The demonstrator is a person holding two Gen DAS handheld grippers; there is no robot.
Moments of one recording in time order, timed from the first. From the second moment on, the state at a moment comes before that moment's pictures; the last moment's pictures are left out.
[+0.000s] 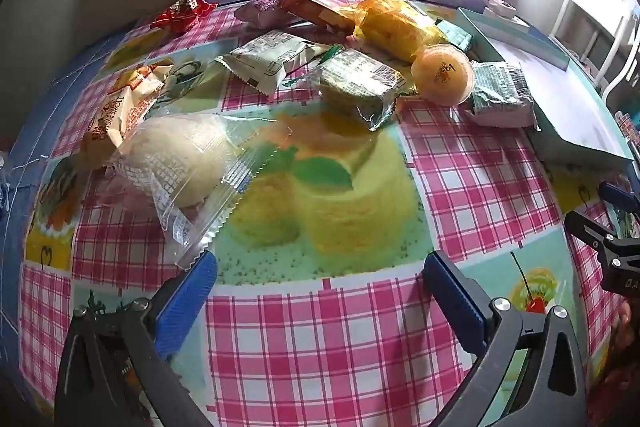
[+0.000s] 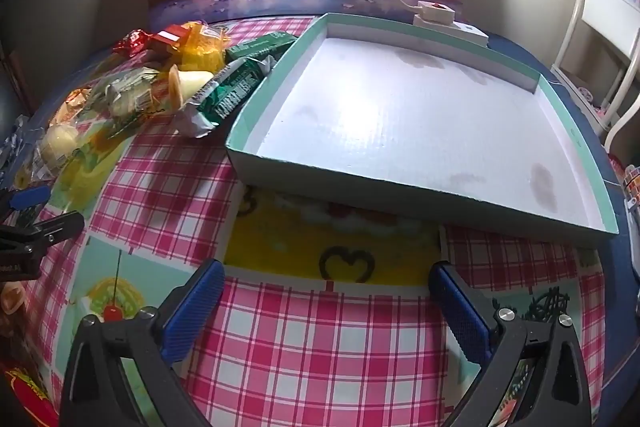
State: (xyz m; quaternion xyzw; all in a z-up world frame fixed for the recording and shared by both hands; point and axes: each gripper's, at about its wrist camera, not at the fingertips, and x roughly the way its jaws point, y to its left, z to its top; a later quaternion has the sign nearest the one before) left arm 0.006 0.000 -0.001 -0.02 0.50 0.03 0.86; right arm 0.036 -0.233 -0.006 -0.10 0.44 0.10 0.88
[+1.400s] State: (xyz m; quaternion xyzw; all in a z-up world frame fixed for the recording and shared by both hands) left arm 0.032 0.007 0.076 -0.03 0.47 0.13 0.87; right arm 0.053 -0.191 0.073 -0.06 0.43 0.08 0.90
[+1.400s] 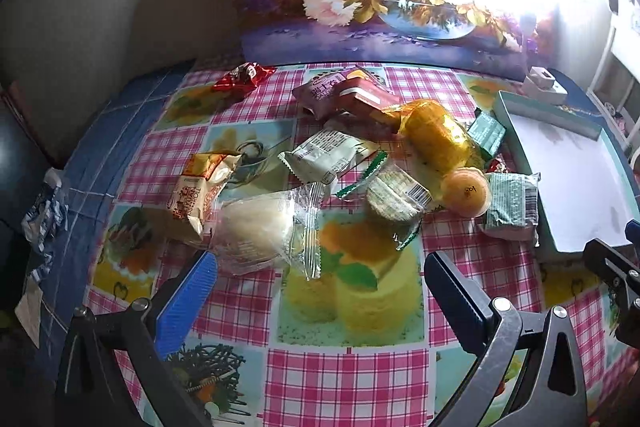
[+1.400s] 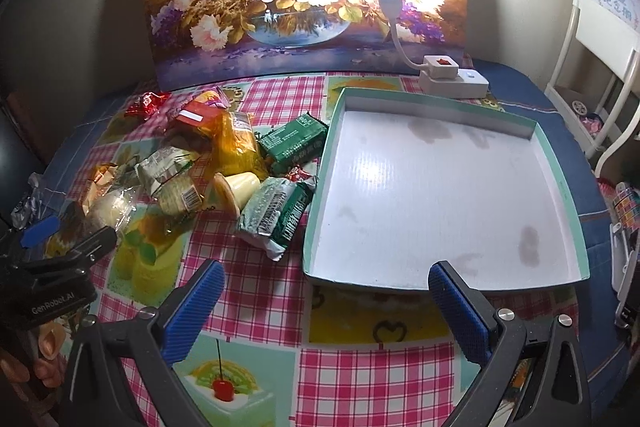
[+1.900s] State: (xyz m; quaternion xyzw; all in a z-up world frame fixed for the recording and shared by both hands) left arm 0.033 0.017 0.070 -0.05 0.47 0.12 0.87; right arm 0.062 -0.162 0.072 -0.09 0.44 0.08 0.89
